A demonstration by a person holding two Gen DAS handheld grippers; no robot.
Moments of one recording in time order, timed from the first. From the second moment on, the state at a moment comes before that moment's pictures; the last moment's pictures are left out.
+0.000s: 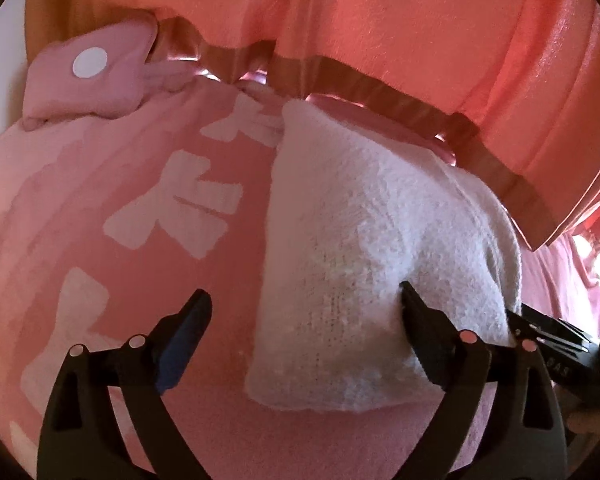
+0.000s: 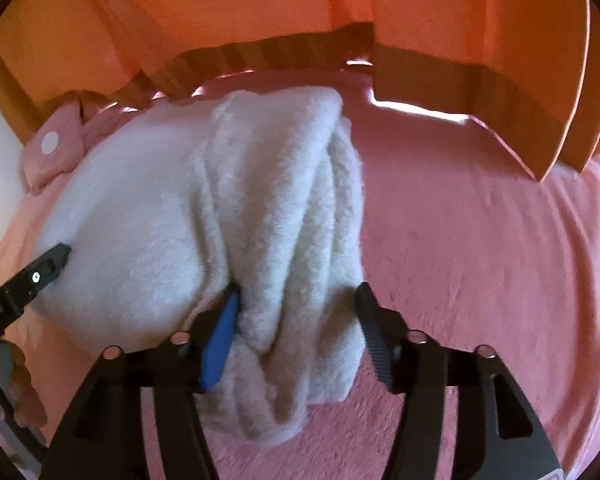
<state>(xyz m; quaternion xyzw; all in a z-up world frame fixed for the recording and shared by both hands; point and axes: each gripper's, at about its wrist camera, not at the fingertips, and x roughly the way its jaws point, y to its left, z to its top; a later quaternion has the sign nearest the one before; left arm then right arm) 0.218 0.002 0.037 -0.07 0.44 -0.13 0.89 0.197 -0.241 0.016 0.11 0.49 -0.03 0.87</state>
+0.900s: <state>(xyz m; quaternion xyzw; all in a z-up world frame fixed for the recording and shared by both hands) 0.162 -0.018 0.071 0.02 0.38 -0.10 0.92 0.136 -0.218 0.063 0.09 0.42 -0.06 0.90</state>
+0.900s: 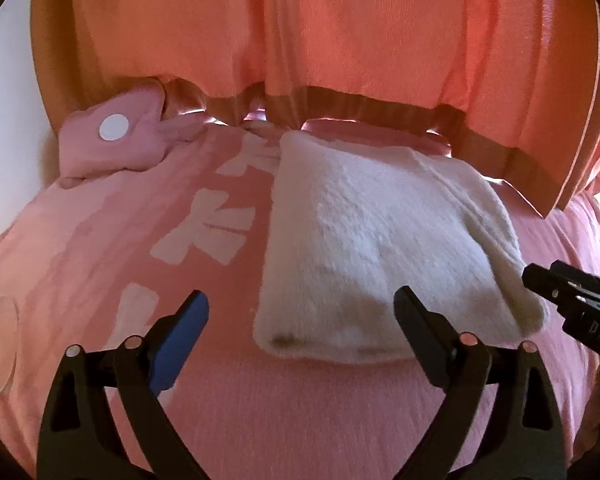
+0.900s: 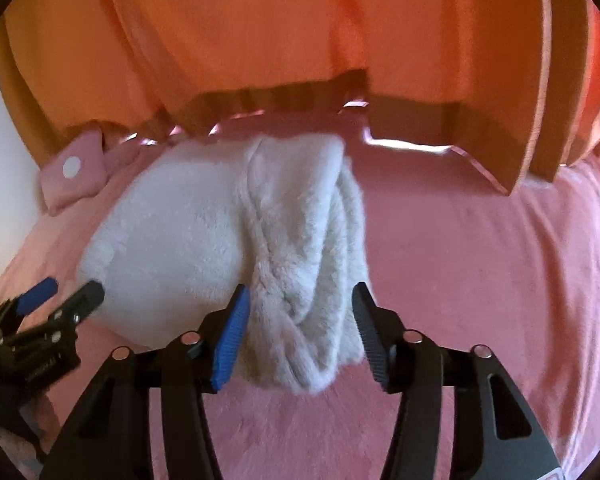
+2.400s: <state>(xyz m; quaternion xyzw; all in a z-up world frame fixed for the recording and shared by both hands) 0.068 -0.009 0.009 0.05 0.42 -0.03 0.91 0.032 -0.172 -0.004 0.06 0.43 -0.10 0.89</state>
